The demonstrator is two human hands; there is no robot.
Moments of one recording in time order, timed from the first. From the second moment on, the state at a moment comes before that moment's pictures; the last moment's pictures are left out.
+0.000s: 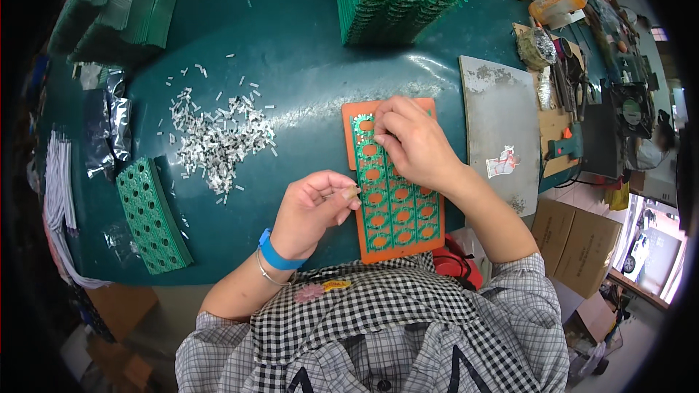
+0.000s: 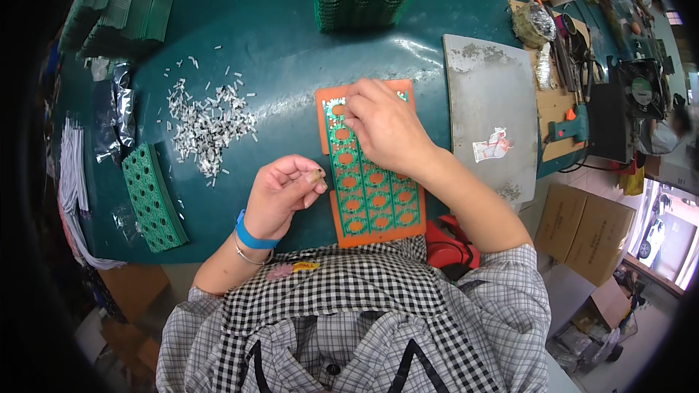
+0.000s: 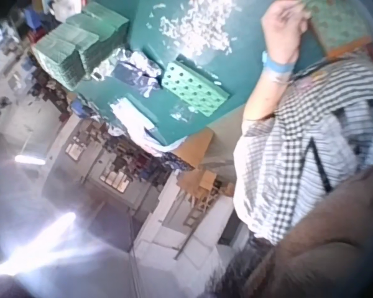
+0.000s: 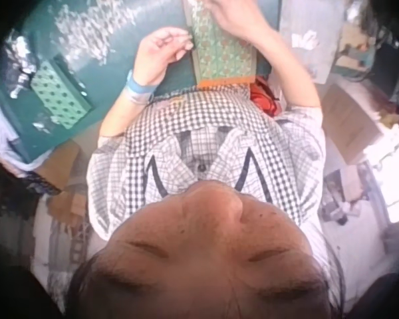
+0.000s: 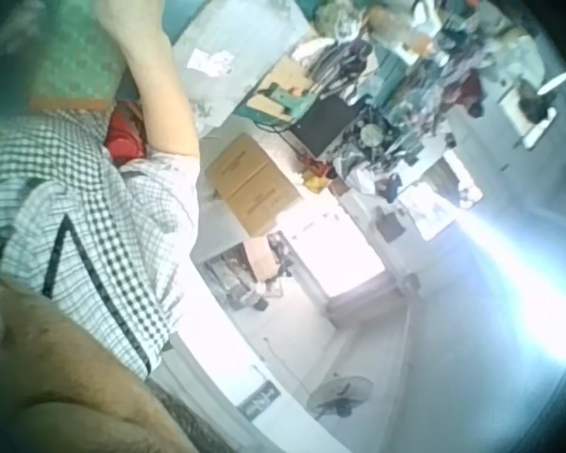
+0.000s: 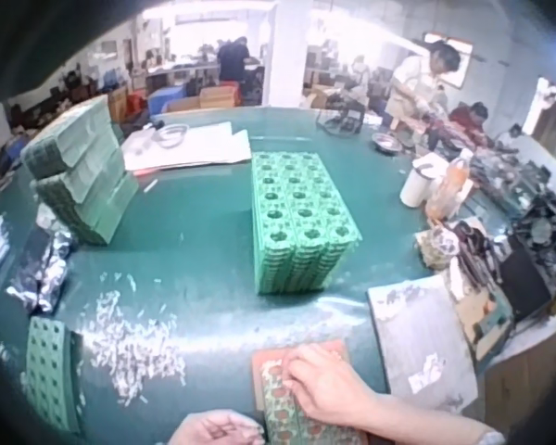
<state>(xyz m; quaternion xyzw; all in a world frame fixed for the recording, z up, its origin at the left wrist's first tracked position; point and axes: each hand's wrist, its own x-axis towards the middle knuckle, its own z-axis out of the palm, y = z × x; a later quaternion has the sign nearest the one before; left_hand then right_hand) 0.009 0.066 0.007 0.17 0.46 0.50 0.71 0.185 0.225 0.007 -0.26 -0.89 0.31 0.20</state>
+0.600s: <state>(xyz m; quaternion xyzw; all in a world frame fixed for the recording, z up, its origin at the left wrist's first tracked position) 0.017 0.061 0.002 0.17 0.45 0.51 0.71 0.180 0.223 0.002 -0.22 -0.93 0.21 0.19</state>
